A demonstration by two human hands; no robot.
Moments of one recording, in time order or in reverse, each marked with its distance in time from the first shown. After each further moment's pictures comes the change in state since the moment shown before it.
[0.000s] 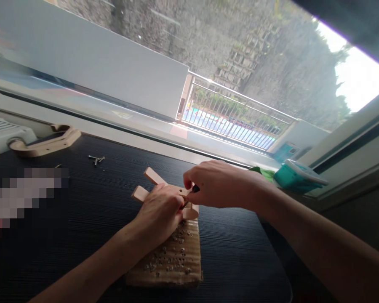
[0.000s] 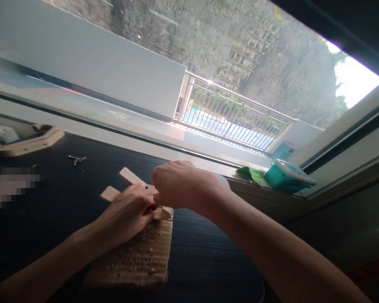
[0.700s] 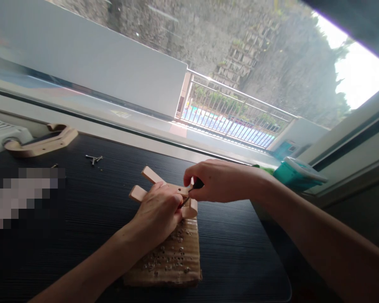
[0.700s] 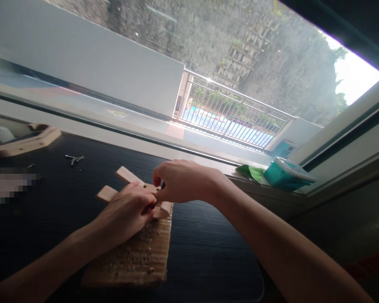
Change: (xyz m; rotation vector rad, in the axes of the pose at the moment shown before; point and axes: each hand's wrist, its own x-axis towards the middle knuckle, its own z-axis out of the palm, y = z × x) left_hand -0.001 0.002 0.001 0.012 0.036 0.001; right_hand -0.005 0.015 0.005 0.203 0.025 -0.020
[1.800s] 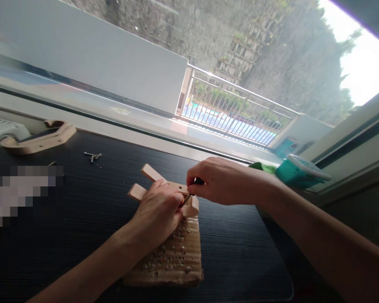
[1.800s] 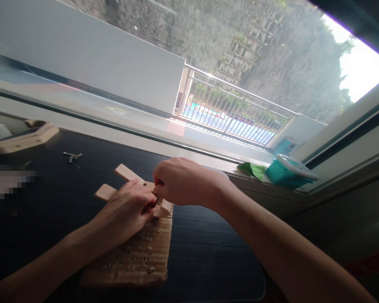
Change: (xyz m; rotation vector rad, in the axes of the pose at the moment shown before) left_hand 0.000 0.001 0.000 0.006 -0.038 -0.020; right_hand 0.001 0.000 0.007 -0.023 0.058 -0.037
